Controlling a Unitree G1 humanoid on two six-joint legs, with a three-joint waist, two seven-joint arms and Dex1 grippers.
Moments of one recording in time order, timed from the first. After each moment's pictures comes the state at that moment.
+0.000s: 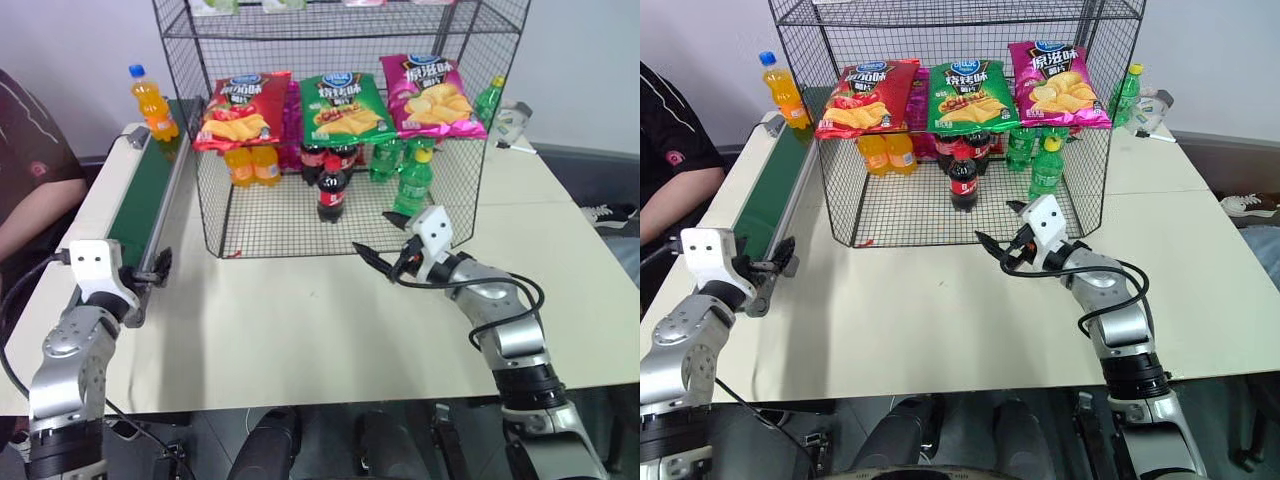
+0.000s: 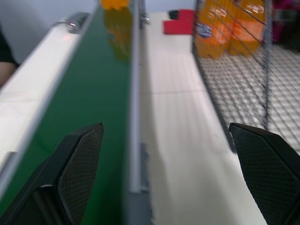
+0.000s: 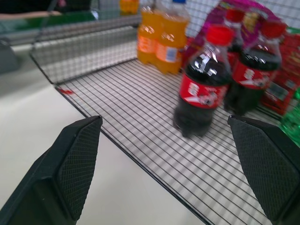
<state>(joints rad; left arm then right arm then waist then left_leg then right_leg) -0.08 0.49 0.42 -0.08 -0.37 0.36 -0.28 -0.35 -0.39 0.06 -0.10 0.22 0.26 0.66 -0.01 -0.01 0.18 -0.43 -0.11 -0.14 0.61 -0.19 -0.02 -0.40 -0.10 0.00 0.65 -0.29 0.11</state>
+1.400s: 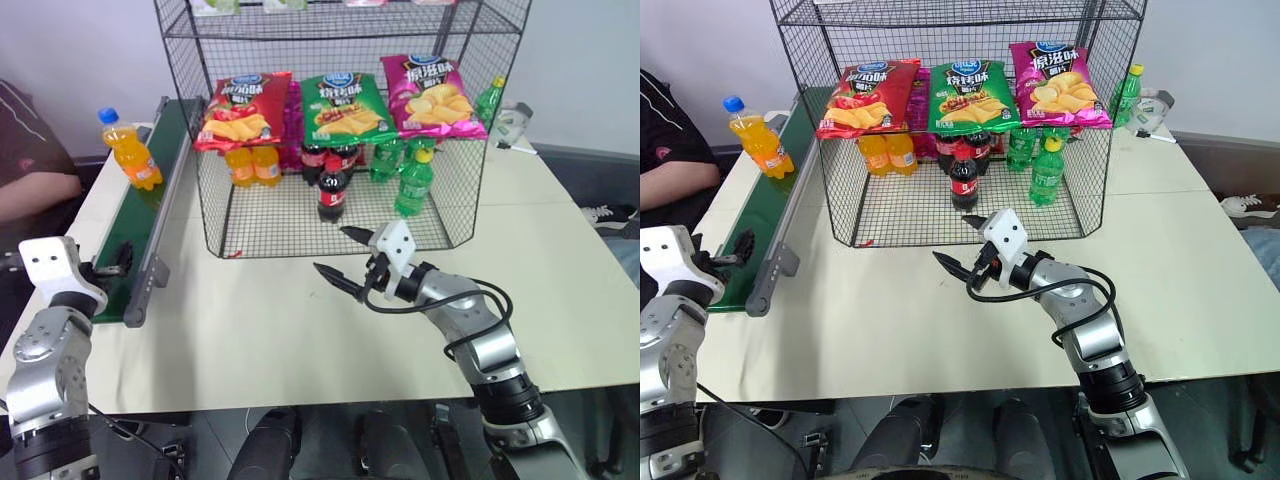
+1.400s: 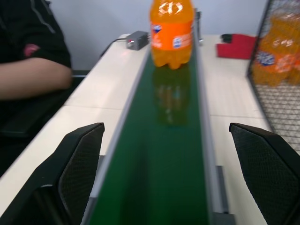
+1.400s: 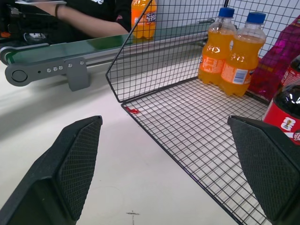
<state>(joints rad) -0.09 0.49 0.53 -0.04 -0.41 0.34 -0.25 -0.33 -0.33 0.17 -0.19 0.23 0.32 0.67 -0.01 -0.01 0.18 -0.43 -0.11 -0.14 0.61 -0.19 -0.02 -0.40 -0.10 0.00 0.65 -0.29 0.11</state>
